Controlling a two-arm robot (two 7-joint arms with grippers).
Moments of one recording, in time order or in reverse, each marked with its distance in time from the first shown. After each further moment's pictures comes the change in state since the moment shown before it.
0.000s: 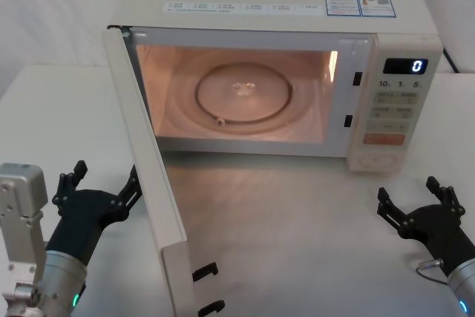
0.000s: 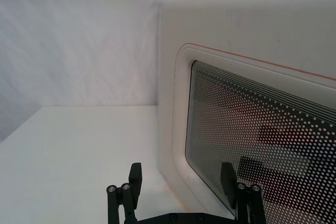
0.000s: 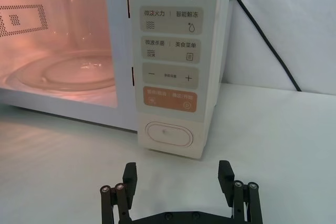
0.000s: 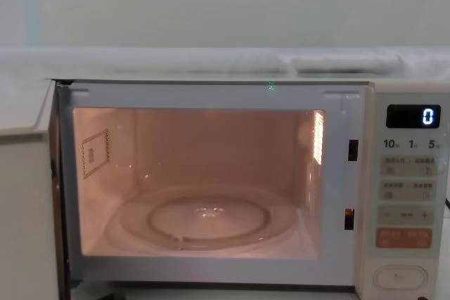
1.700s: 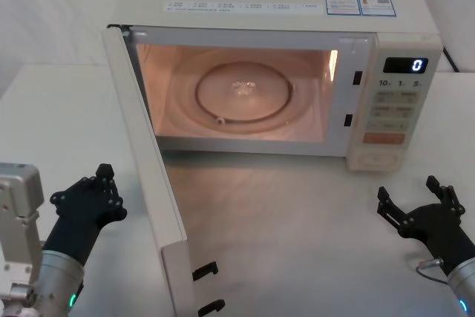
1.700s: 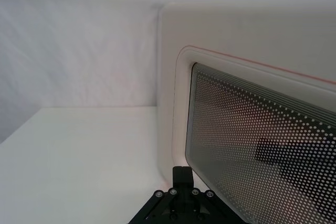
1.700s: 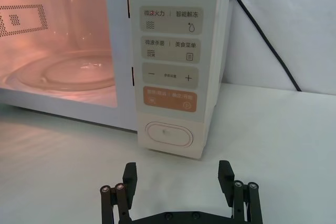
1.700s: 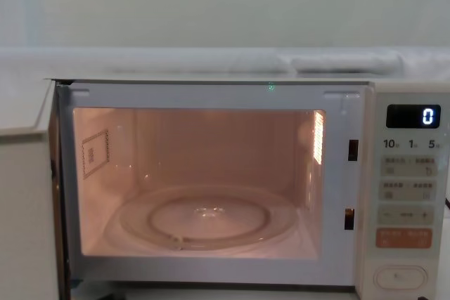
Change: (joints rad) left arm 0.005 -0.006 -0.011 -0.005 0.001 0.000 -0.014; right arm 0.000 0.000 0.000 0.000 0.000 0.000 0.000
